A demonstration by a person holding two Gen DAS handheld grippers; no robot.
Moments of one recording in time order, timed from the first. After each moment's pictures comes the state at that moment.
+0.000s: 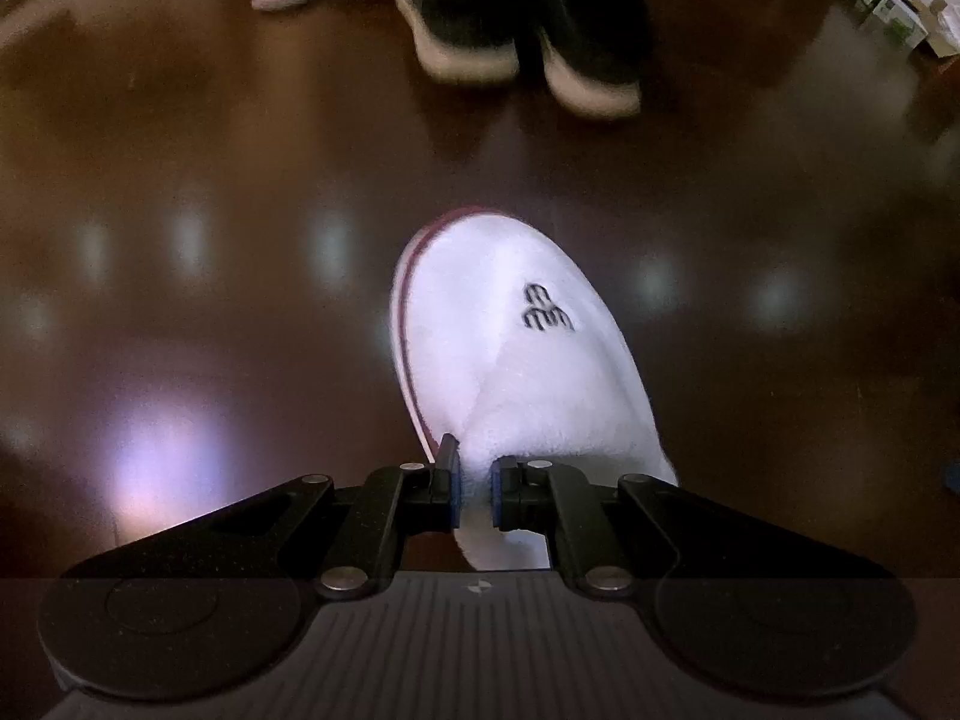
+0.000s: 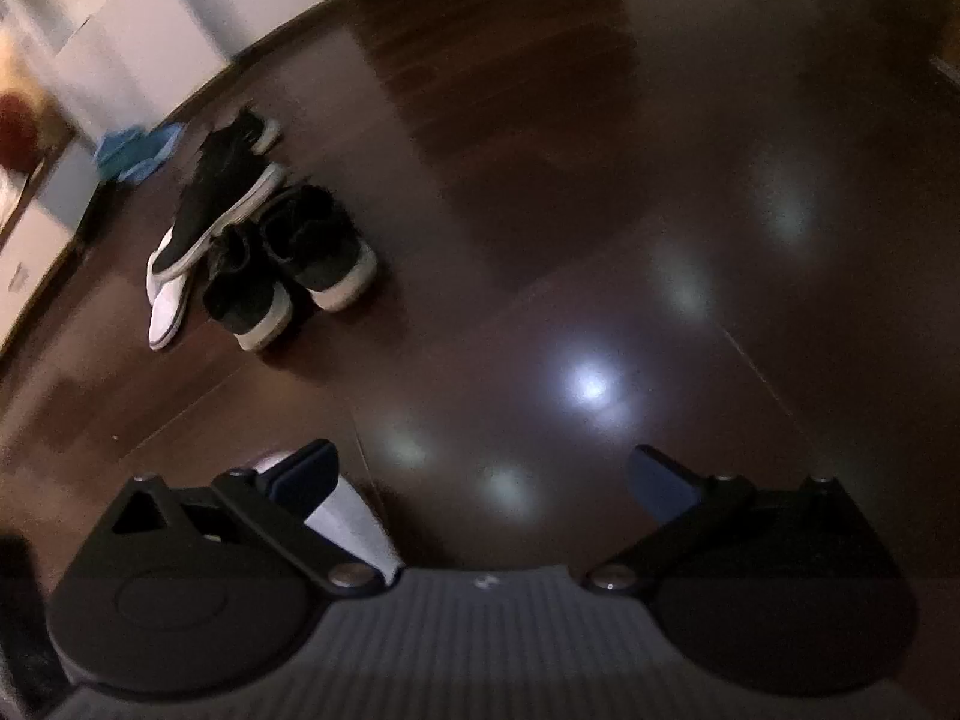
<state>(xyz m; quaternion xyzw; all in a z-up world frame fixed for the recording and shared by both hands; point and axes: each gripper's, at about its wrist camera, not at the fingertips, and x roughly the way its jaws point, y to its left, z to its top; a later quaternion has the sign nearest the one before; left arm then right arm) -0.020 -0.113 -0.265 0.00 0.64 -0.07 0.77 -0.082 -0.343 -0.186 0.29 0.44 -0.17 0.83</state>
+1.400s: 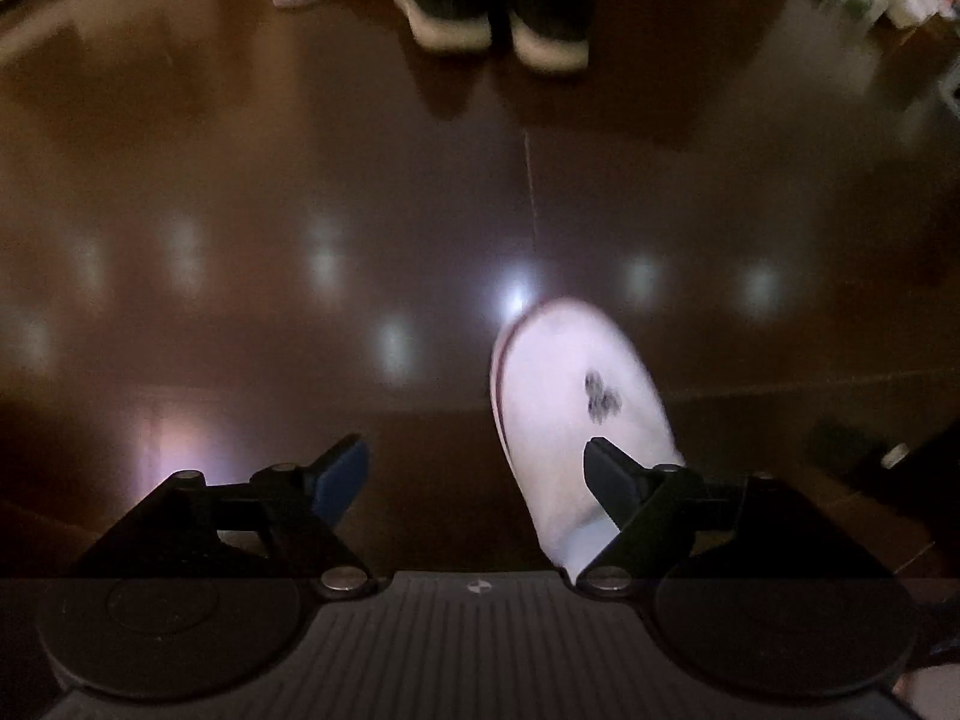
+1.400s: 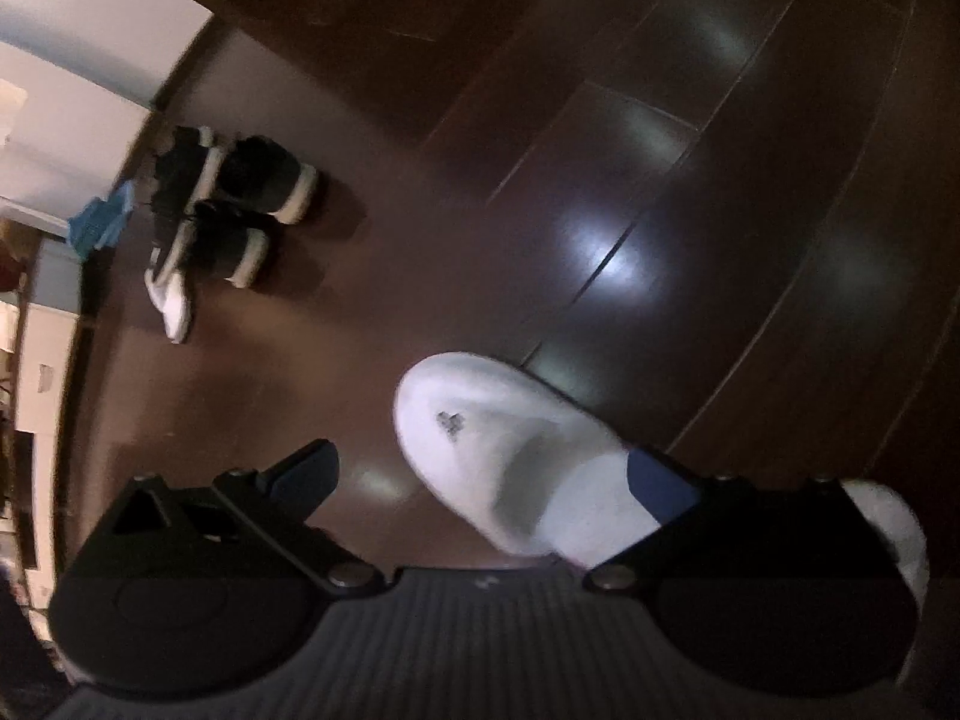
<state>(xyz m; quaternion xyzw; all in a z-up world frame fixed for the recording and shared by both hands) -0.091 -0.067 -0.165 0.01 0.59 -0.08 0.80 -0.185 -0.308 -0.200 0.46 0.46 -0.18 0.74</state>
